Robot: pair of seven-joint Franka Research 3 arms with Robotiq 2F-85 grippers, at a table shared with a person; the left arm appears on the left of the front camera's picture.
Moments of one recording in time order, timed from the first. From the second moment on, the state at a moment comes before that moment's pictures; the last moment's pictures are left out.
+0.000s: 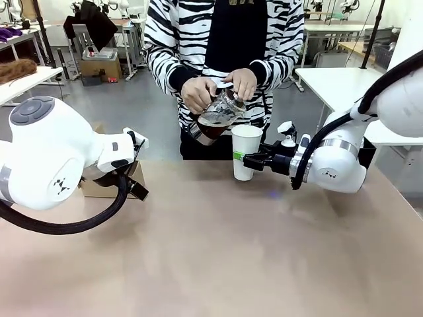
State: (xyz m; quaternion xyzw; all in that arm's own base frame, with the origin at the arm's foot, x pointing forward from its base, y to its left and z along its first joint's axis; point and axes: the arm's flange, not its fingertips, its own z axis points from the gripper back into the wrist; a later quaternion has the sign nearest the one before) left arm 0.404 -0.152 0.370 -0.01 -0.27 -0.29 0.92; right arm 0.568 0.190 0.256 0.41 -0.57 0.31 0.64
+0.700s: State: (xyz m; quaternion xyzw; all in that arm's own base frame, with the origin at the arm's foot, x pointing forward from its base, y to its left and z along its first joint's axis) left arm 0.404 -0.152 0.370 -0.01 -0.27 -0.29 0.92; right arm 0.568 0.190 0.256 0.41 -0.57 0.31 0.64
